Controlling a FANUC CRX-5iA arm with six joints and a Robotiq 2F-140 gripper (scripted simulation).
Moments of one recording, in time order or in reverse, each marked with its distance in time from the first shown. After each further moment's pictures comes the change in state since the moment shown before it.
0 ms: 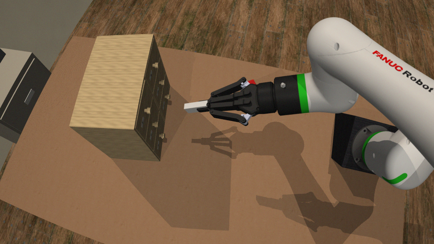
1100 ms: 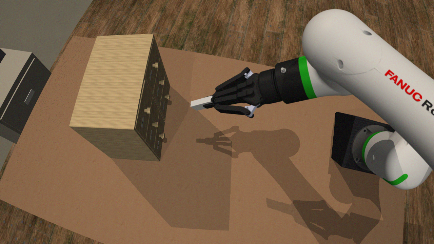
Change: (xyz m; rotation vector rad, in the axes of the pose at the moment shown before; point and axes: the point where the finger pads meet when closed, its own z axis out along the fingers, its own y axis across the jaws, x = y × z) arm 0.012 0.001 -0.023 0.001 -0.199 -0.005
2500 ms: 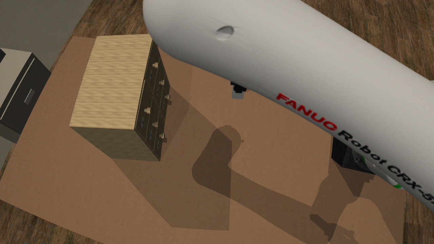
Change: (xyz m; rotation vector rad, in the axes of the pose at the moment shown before) arm 0.025 -0.001 -0.112 0.001 -1.002 0.005
